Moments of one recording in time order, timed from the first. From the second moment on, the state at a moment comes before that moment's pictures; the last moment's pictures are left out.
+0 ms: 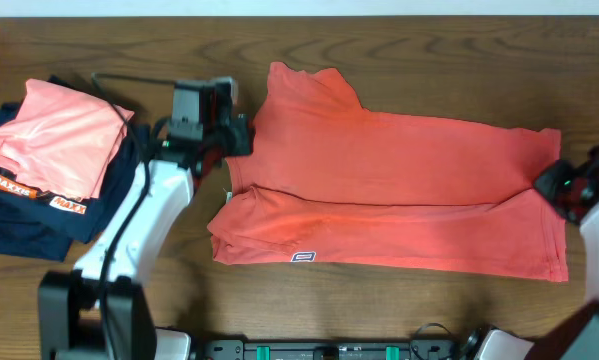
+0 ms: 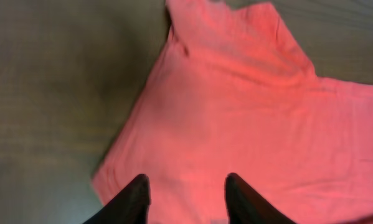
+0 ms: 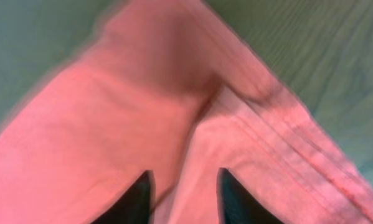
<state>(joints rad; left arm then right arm) -0.17 1.59 1.10 -0.39 0.23 -0.25 -0.51 1.39 0.97 -0.64 -0.09 0.38</state>
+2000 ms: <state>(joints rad) -0.23 2.07 1.61 -0.53 0.29 -0.27 -0.51 1.57 1.03 -0.54 -0.10 0.26</state>
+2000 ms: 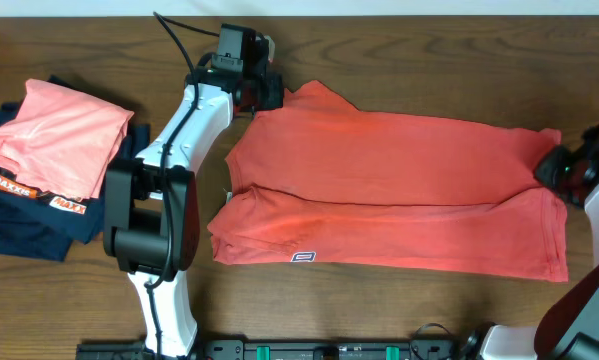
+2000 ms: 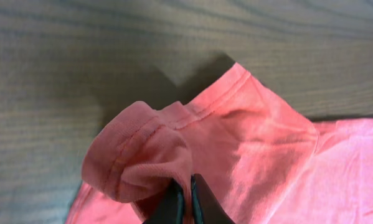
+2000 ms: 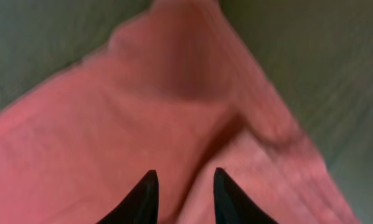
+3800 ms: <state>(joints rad) -0.23 1.97 1.61 -0.73 0.30 -0.25 -0.45 2.14 1.38 -0.25 -0.04 0.32</state>
